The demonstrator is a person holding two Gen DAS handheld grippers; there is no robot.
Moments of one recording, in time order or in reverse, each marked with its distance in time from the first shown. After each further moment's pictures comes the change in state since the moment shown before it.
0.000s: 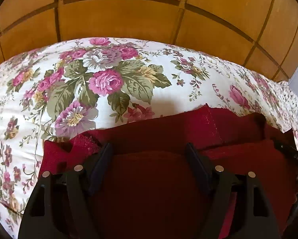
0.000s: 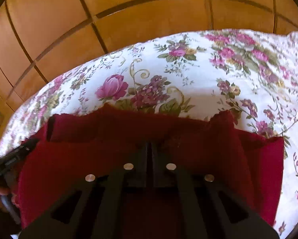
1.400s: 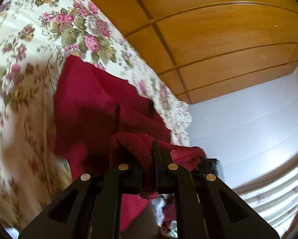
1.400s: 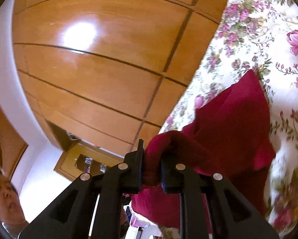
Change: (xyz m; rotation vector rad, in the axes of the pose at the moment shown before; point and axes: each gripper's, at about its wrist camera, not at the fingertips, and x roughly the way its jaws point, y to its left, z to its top) left arm -0.131 0.110 -0.050 -0.423 0.147 -0.833; right arm -0.160 -0.098 -0.059 0.576 -0.187 0.889
